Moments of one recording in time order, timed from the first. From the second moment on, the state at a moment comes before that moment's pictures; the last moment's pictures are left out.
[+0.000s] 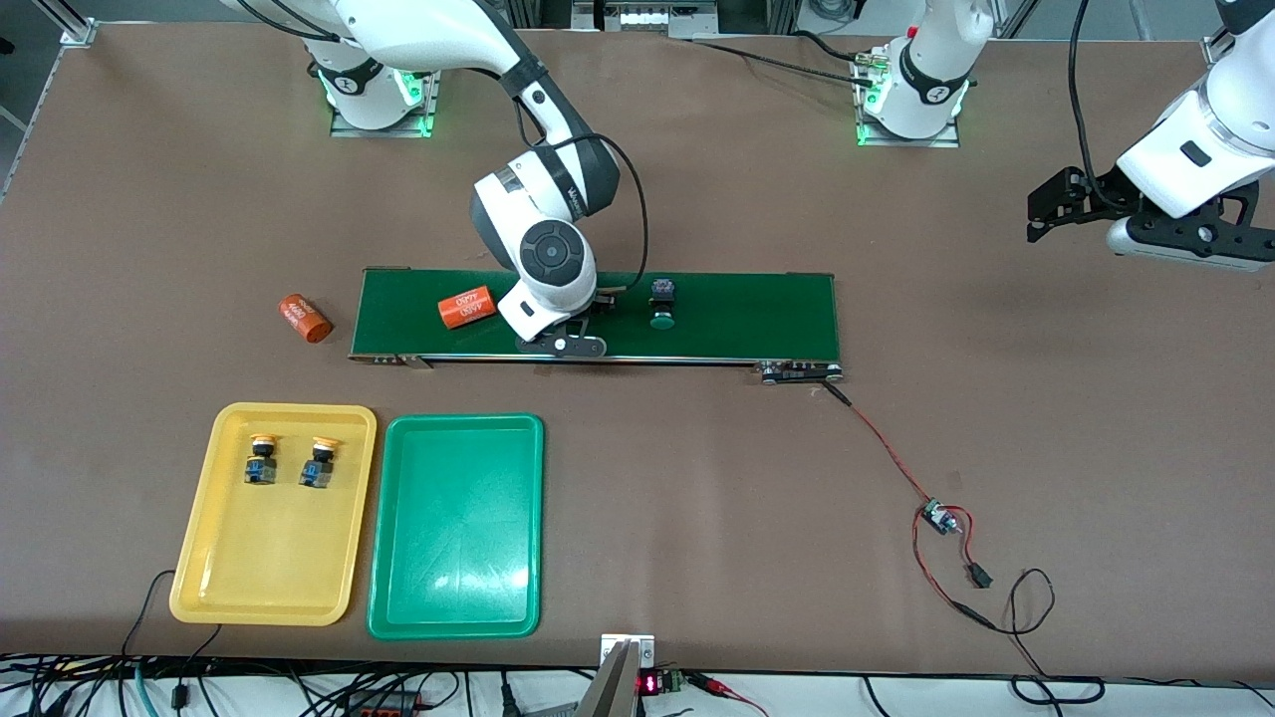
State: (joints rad) left arm -0.07 -0.06 -0.01 -1.70 -0.01 1.61 0.06; right arm 0.80 0.63 -0.13 -1.62 0.17 2.03 0.66
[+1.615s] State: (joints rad) left arm -0.08 -0.04 -0.01 -1.70 -0.01 1.64 0.07; right arm 0.65 0.75 -0.33 -1.44 0.17 2.17 0.51
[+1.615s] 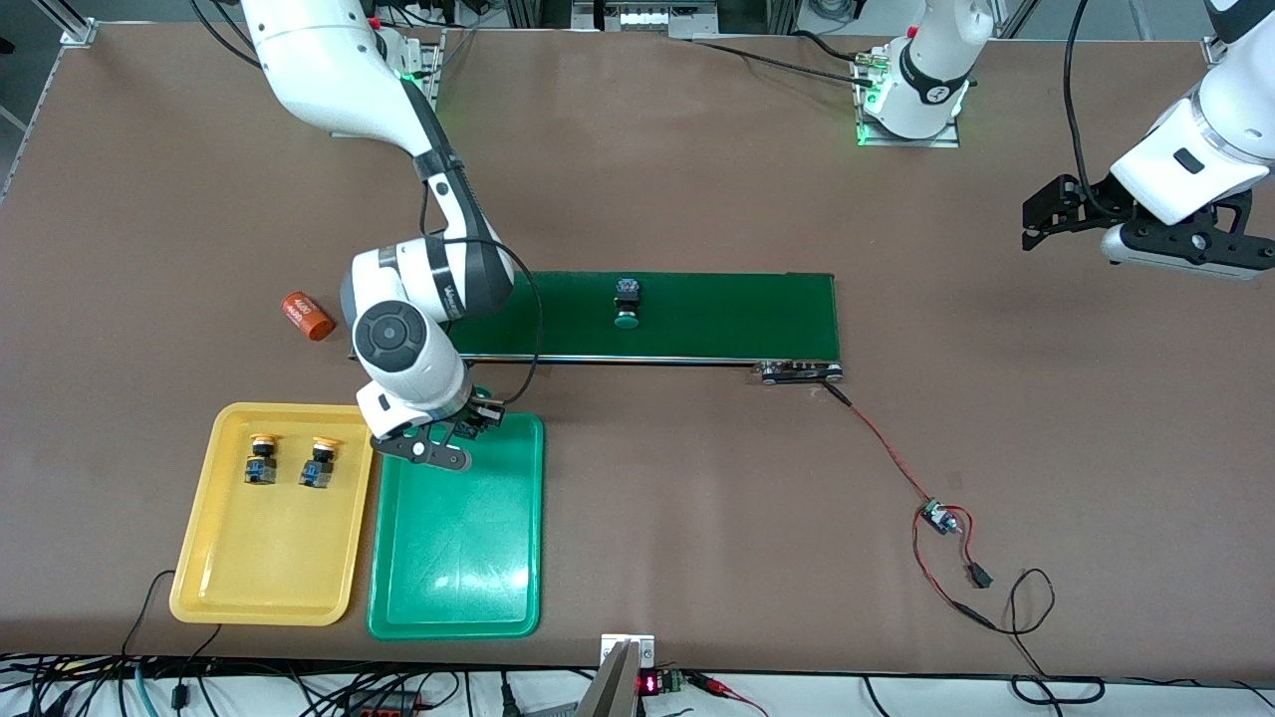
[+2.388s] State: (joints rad) left arm -0.08 -0.04 -0.01 -1.70 -0.01 1.65 0.07; right arm 0.54 0.93 -0.32 -1.28 0.18 2.22 0.34
